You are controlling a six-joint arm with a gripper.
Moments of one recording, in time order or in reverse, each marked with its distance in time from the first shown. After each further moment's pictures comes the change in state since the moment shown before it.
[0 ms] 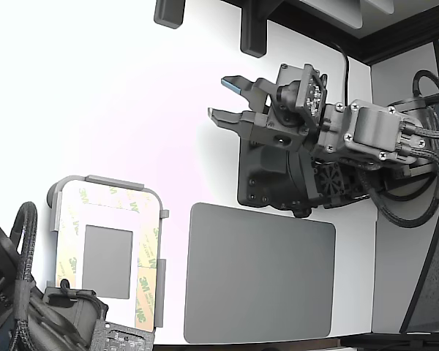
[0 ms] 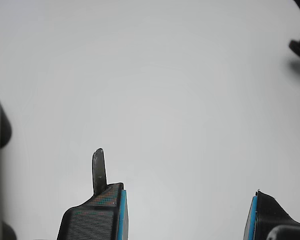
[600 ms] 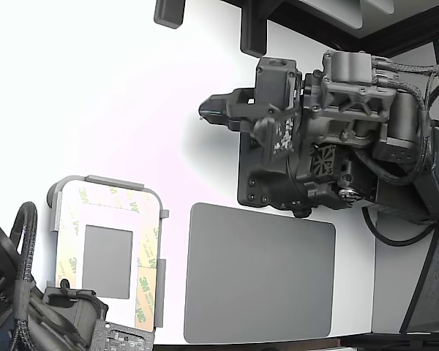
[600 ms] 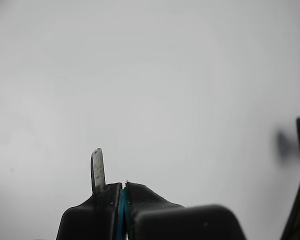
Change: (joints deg) arm -29.4 1.1 4.7 -1.4 -31.3 -69.3
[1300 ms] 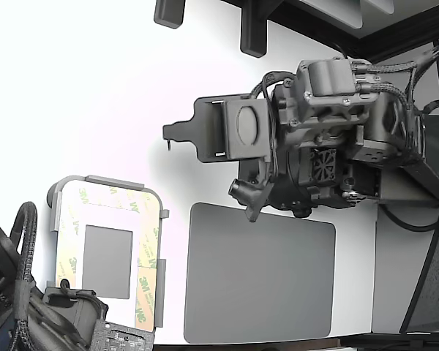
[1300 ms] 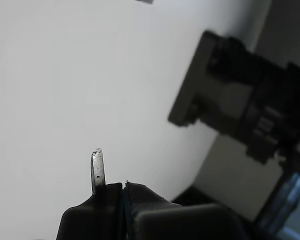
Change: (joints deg) arm 7.6 -16.6 0.0 -23.1 -7.9 -57.7
